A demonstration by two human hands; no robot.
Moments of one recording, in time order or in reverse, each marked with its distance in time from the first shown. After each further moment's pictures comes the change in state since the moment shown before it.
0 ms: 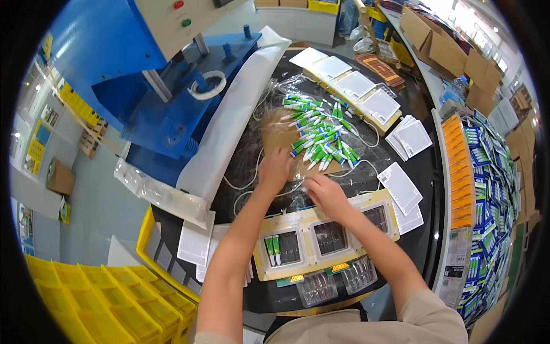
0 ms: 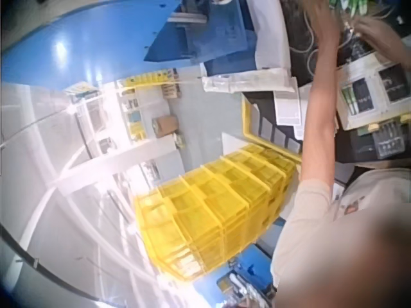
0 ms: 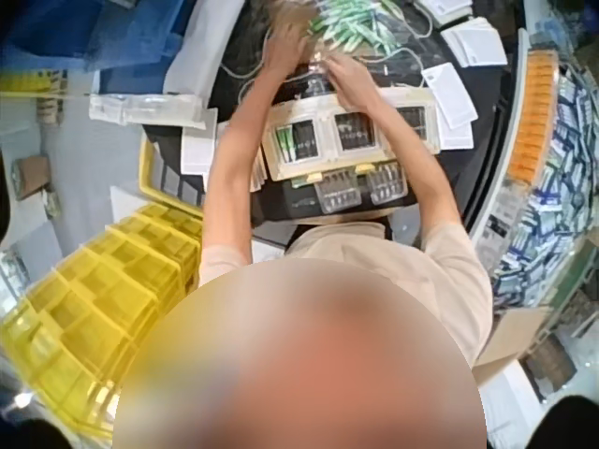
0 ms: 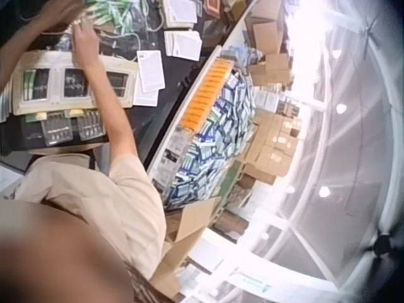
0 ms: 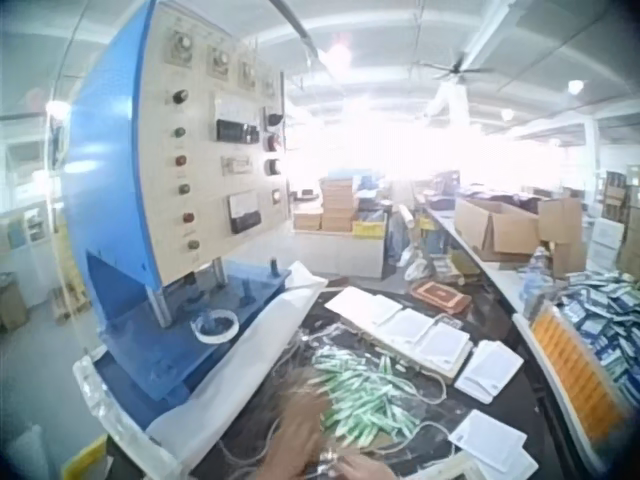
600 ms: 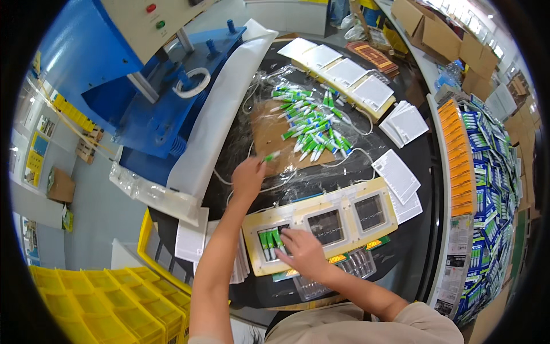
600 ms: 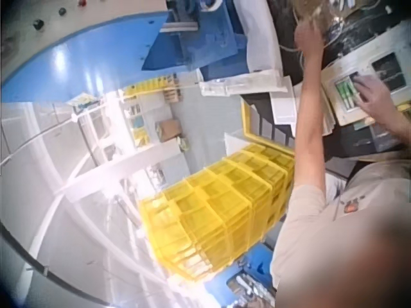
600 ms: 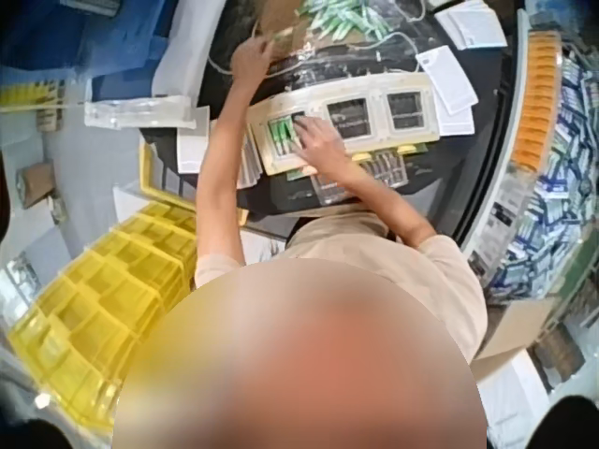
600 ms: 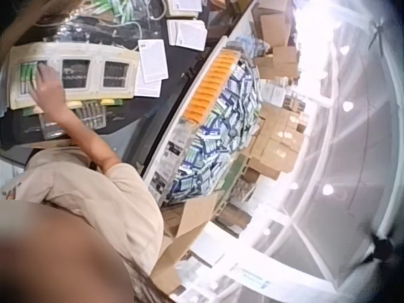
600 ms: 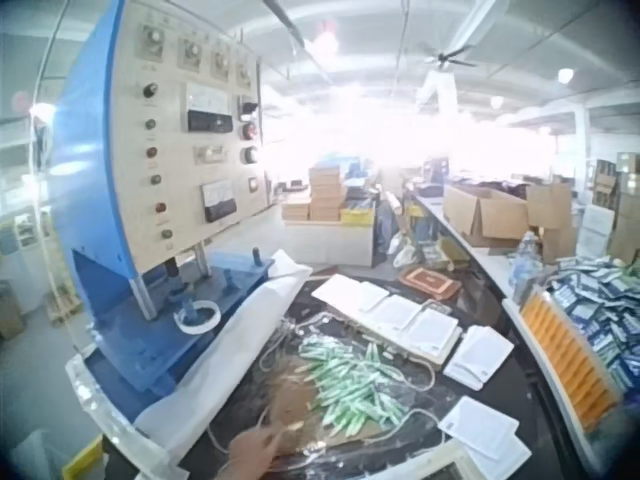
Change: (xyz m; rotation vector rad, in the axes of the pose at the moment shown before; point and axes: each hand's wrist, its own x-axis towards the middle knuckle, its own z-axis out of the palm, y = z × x) left_hand -0.039 -0.019 -0.031 -0.045 0.062 -0.085; right_hand -0.089 -0.121 0.035 -0.041 0.131 0.080
